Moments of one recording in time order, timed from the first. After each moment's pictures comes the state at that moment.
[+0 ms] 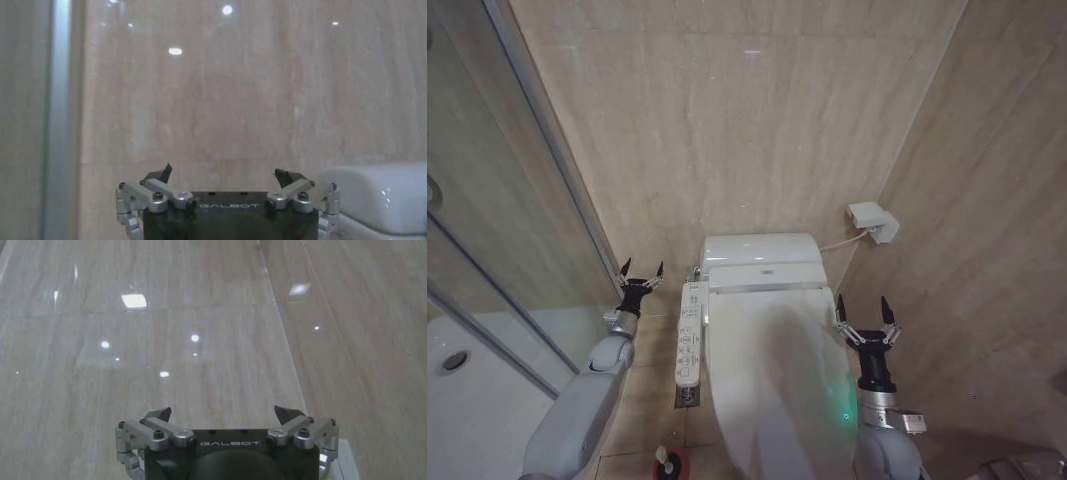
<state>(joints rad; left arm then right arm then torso) 0.68 -1.20 -0.25 -1.06 -0.41 -0.51 0.07 -1.38 1.36 0.53 1.77 0.31 0.77 0.02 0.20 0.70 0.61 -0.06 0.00</state>
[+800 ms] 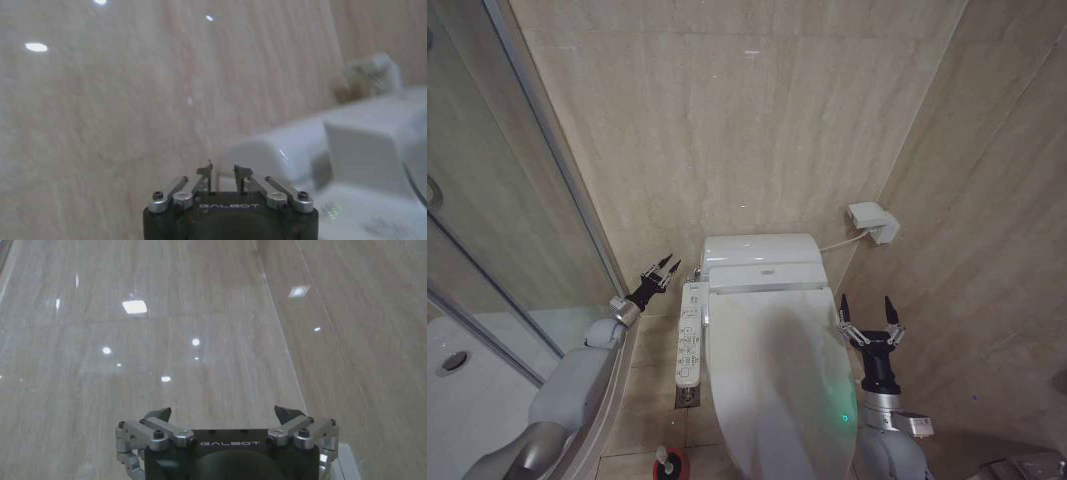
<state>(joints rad) 0.48 -1.15 -0.11 -0.78 -0.40 -0.63 0.55 -1.40 1.34 0.53 1.79 0.35 0.78 0.01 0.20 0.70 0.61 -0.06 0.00</state>
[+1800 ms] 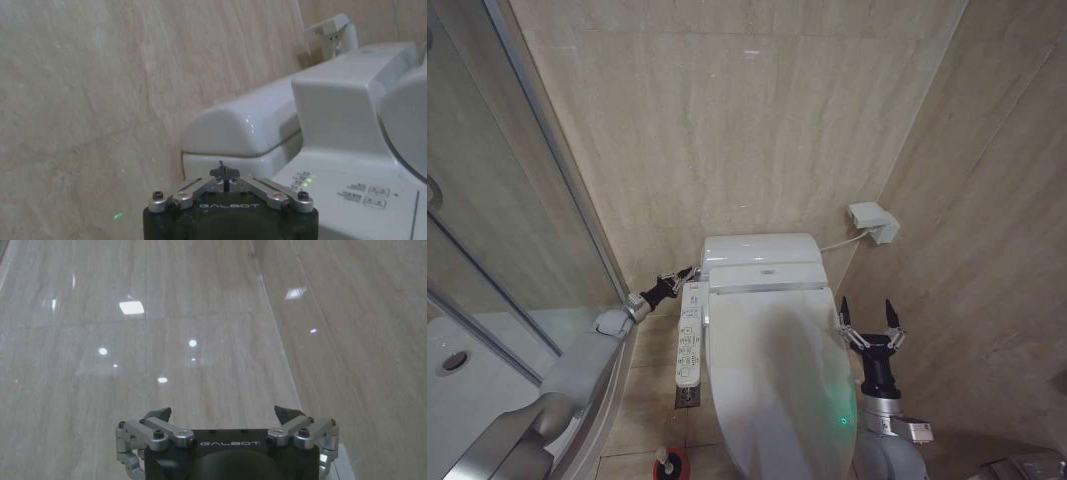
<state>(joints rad) 0.35 -1.19 0.05 -0.62 -0.33 -0.63 0.55 -1.41 1.36 0.54 1.79 0.34 0.79 0.01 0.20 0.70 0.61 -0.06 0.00</state>
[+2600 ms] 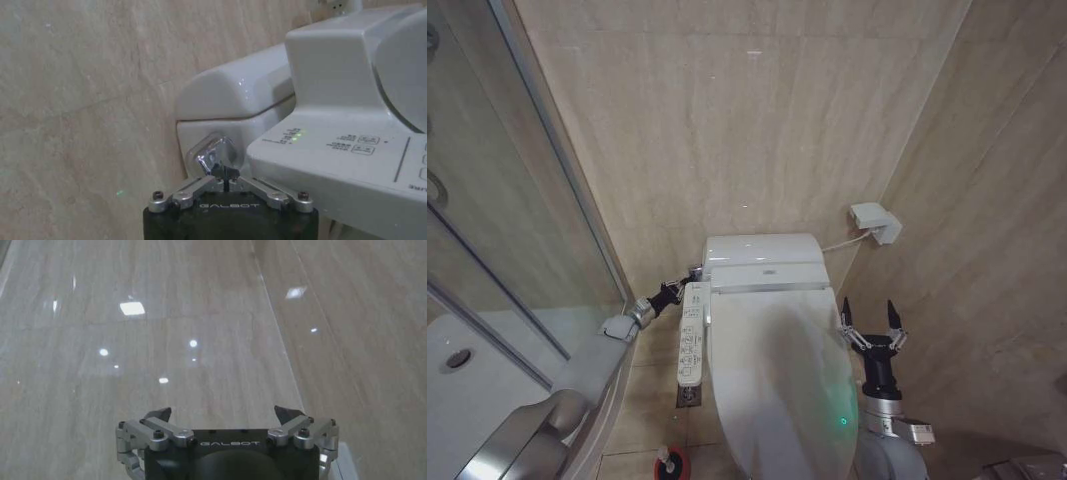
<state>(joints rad) 0.32 -1.24 0.05 -0.52 -0.24 -0.61 0.51 -1.42 1.36 0.54 1.79 0.34 0.80 0.01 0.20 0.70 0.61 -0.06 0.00</state>
